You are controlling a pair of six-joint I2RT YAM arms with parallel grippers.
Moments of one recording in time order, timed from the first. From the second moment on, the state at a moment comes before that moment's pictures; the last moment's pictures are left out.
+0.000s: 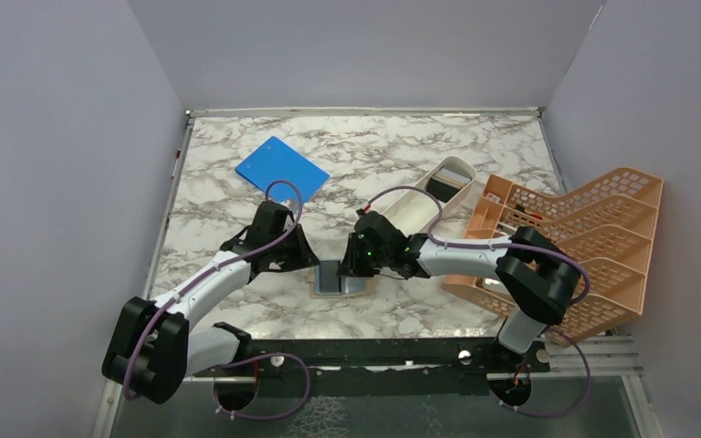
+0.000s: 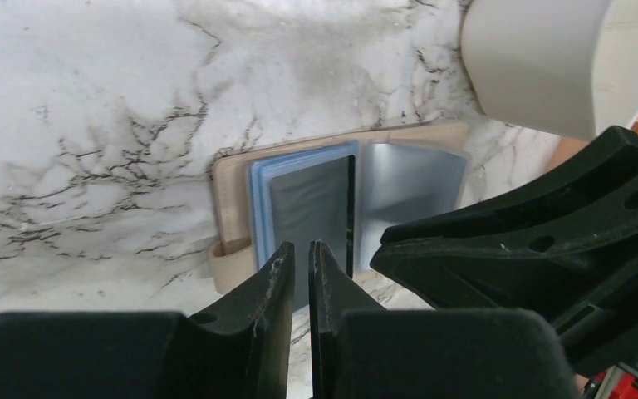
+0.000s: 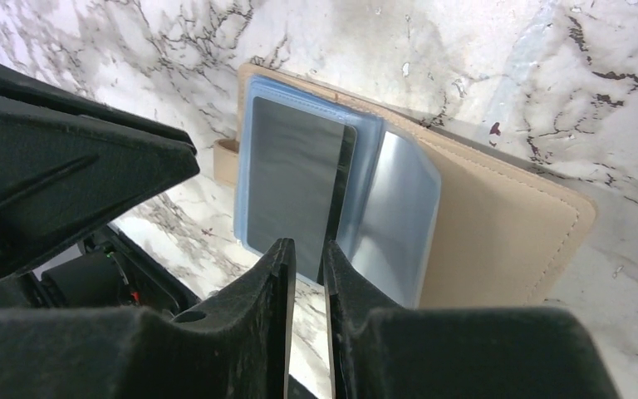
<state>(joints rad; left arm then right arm) -0.41 1.17 0.57 -0.29 0.28 -0.66 0.97 1.70 0.90 0.00 -0.09 0.90</state>
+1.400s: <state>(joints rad) -0.43 1.21 0.49 -0.22 0.29 -0.67 0.97 1.76 0.86 0.08 -0.09 0.89</state>
